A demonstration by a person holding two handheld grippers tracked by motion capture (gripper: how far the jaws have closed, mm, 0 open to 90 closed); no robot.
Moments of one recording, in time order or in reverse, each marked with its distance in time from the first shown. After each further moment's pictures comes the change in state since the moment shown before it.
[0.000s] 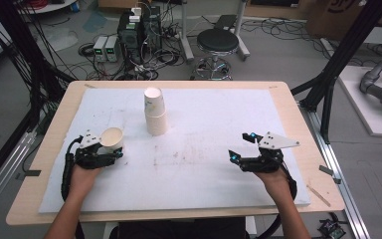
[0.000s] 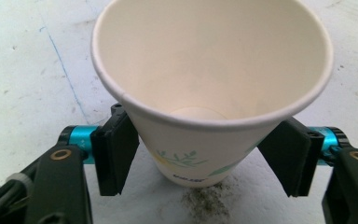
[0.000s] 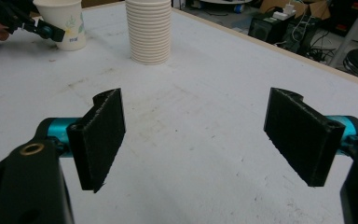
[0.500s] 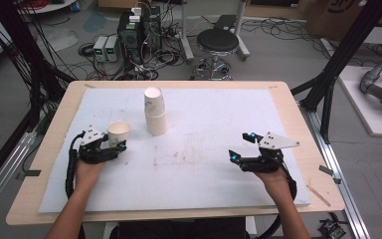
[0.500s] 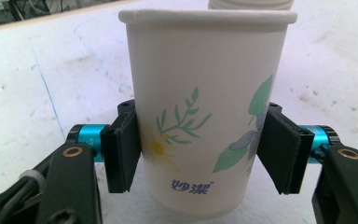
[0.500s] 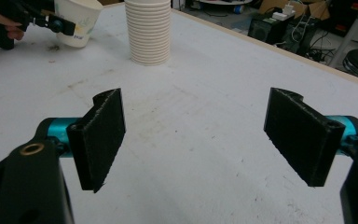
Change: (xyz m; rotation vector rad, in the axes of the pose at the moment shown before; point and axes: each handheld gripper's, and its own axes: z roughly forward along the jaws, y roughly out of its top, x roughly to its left) left arm 0.003 0.008 0.015 -0.094 -0.029 0.016; right arm -0.001 -0.001 0.000 -0.005 -0.004 0.001
